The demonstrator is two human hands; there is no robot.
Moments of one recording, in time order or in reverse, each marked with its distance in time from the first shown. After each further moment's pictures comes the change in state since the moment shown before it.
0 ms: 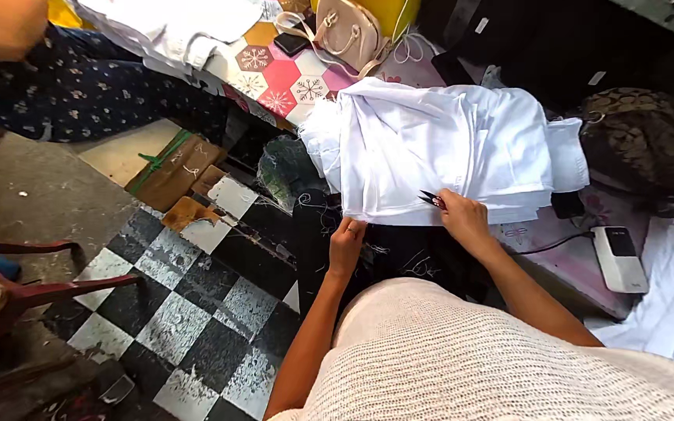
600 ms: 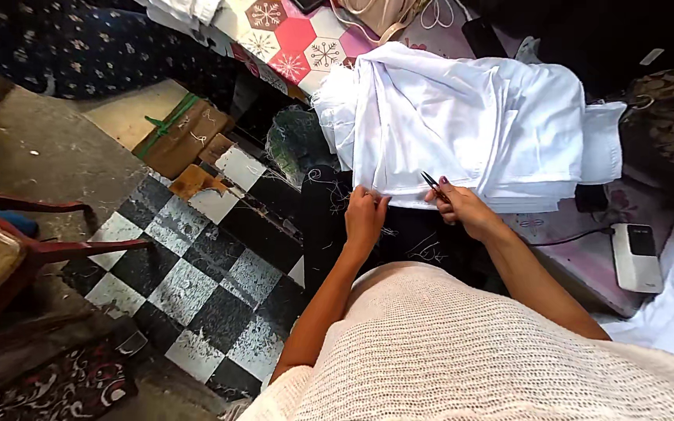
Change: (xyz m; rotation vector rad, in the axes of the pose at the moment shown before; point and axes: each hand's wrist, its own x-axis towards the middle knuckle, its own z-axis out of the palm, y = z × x) left_hand 0.037 0.049 -0.009 0.071 -0.312 -0.380; right_hand 0.007 -0.019 0.001 1.053 -0.555 0.342
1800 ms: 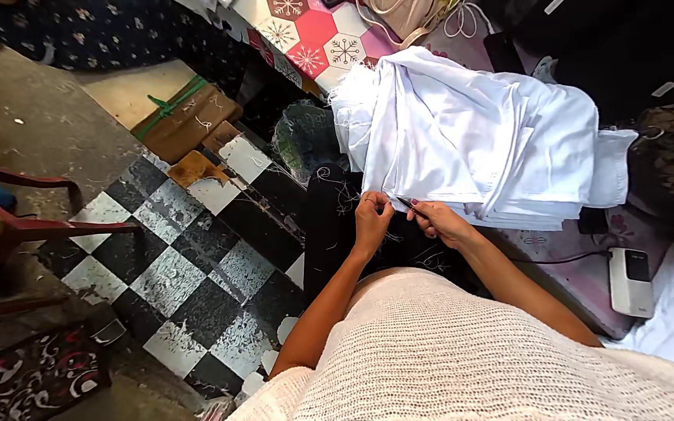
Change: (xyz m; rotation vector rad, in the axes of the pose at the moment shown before) left_hand 0.000 -0.020 0.025 -0.534 0.153 -0.060; right_hand 0.031 0.011 0.037 0.093 -0.175 0.124
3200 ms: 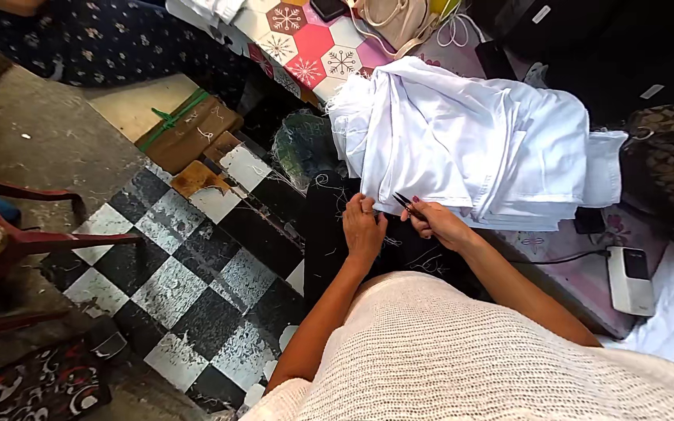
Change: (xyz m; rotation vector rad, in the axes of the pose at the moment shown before) left_hand -0.008 -0.010 -0.006 0.622 0.091 0.227; right_hand -0.007 -0.009 0.004 -0.005 -0.090 -0.149
